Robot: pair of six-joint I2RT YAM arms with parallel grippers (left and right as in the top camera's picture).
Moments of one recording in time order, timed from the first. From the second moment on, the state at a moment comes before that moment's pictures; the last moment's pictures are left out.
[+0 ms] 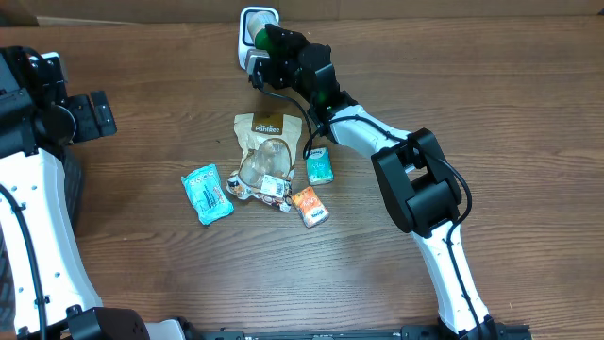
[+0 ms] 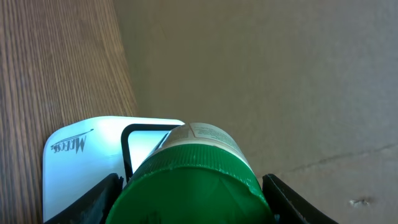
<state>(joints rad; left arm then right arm) 0.39 1.53 1.58 -0.97 -0.03 0.09 0.50 2.48 1.79 0.55 -0.13 -1.11</state>
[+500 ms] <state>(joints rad) 0.39 1.53 1.58 -0.97 -0.03 0.09 0.50 2.48 1.80 0.61 -0.12 -0.95</state>
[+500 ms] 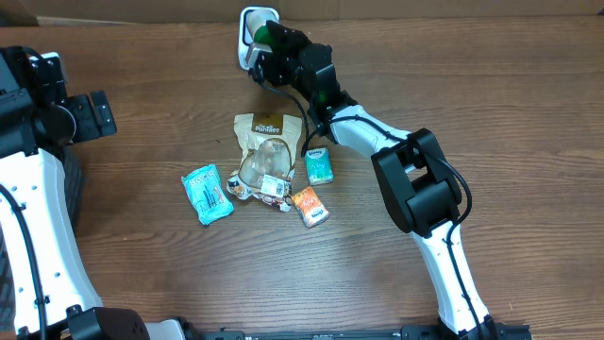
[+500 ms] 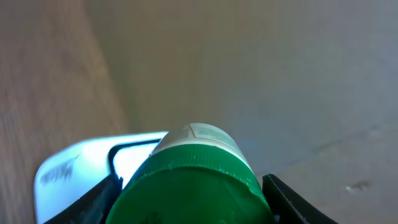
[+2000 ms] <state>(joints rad) 0.39 1.53 1.58 -0.97 -0.03 0.09 0.49 2.51 1.97 0.45 -0.05 -1.05</state>
